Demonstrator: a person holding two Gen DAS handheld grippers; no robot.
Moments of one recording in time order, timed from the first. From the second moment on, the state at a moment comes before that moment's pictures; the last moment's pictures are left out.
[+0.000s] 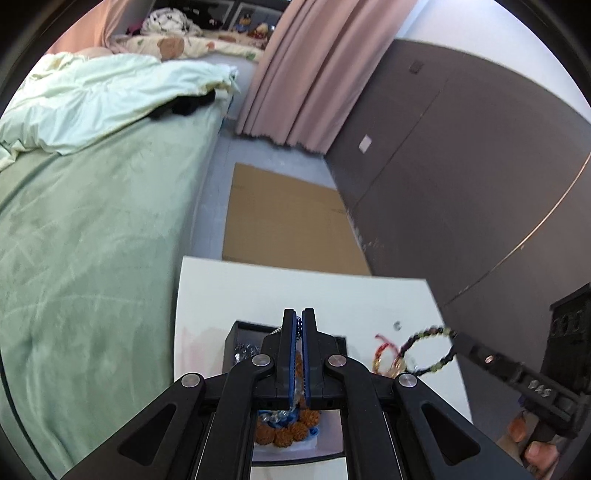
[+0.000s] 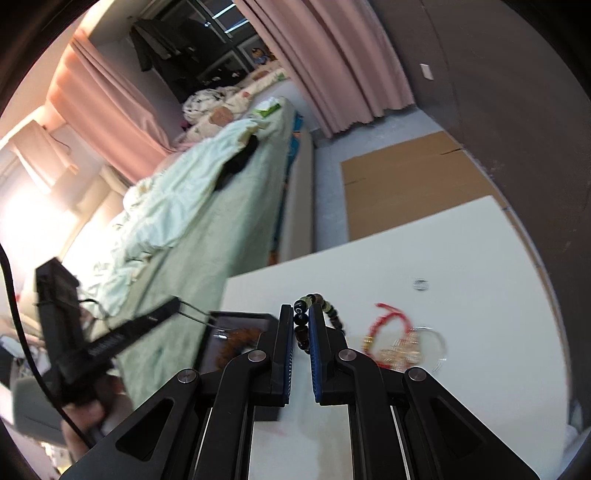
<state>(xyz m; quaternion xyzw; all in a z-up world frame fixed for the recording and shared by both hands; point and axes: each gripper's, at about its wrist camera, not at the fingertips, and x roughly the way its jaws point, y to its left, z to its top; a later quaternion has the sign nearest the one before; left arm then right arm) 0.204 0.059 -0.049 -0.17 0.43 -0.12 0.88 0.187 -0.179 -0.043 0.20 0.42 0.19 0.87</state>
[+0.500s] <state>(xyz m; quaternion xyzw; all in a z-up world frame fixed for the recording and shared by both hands) 0.195 0.119 -0.026 -0.23 0.39 -0.06 0.89 0.197 -0.094 -0.050 0.22 0.41 0.30 0.83</state>
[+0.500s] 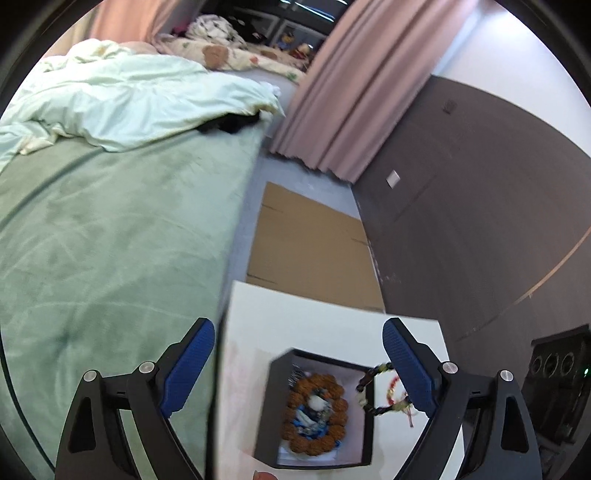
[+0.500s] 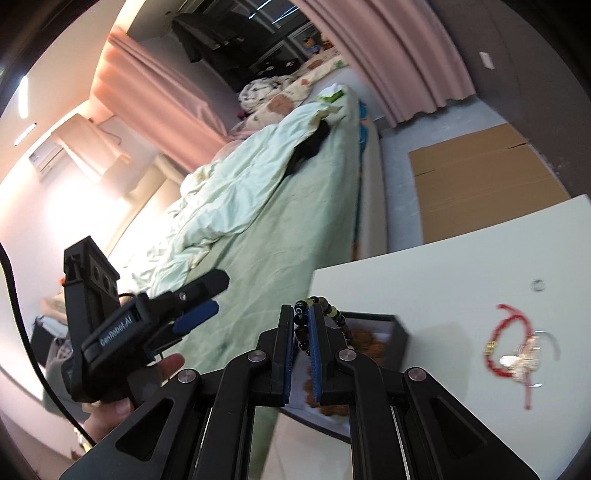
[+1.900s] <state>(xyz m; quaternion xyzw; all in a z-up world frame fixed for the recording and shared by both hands) 0.166 0.011 -0.024 -0.12 0.37 -0.16 0.91 0.163 -0.241 -0.059 0.24 0.46 0.14 0.85</state>
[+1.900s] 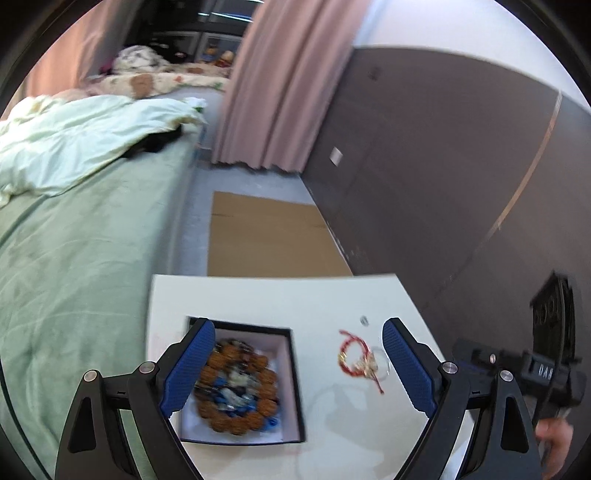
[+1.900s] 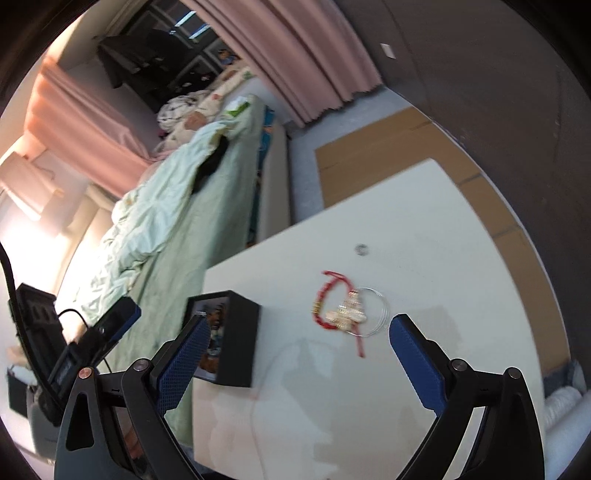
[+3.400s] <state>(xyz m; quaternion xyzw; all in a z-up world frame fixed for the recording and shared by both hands) 0.212 -0.150 -0.131 0.07 0.49 -0.24 0.83 0.182 -0.327 -0.078 0.22 0.49 0.02 0.84</state>
